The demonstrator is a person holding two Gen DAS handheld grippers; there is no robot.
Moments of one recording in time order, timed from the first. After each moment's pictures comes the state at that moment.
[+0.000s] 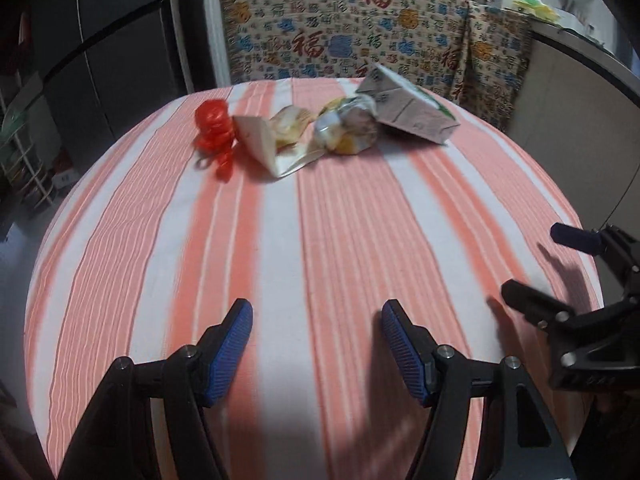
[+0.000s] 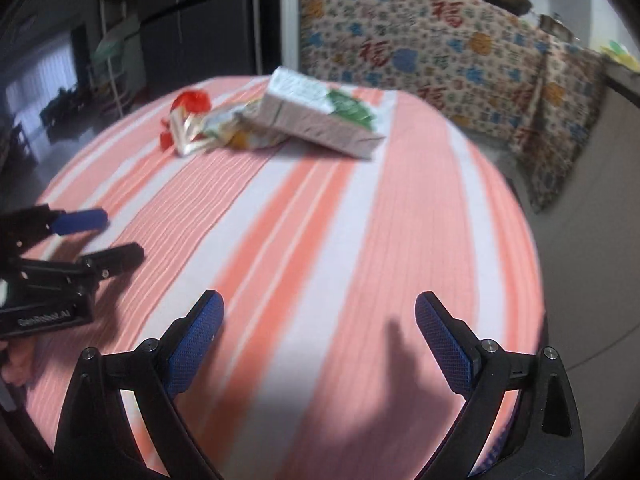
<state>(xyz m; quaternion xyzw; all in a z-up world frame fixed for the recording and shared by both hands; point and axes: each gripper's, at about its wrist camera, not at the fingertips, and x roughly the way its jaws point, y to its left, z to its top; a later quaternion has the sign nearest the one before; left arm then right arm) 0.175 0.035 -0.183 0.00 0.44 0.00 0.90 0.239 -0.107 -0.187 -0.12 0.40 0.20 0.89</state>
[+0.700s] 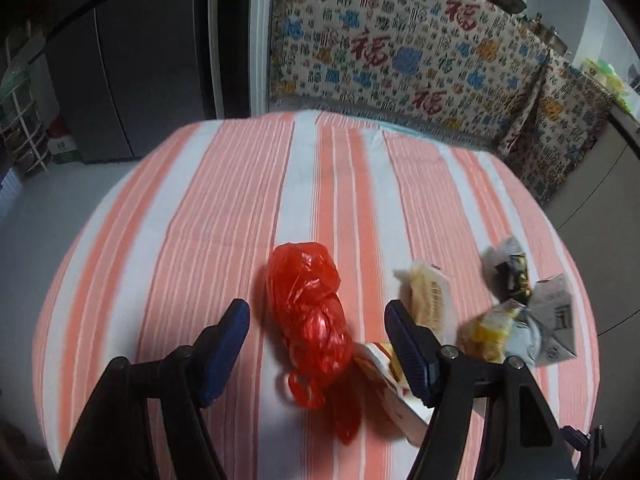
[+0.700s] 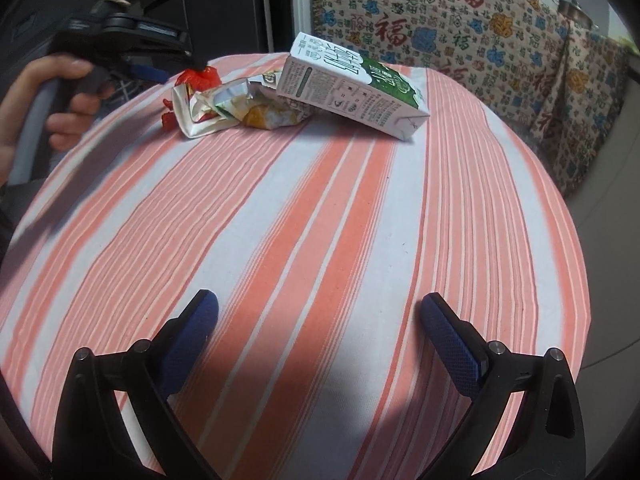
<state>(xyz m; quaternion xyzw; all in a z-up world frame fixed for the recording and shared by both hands) 0.366 0.133 -0.154 -0.08 0.47 0.02 0.88 0.248 -0.092 -0.198 -0.10 0.42 0.22 0.87</state>
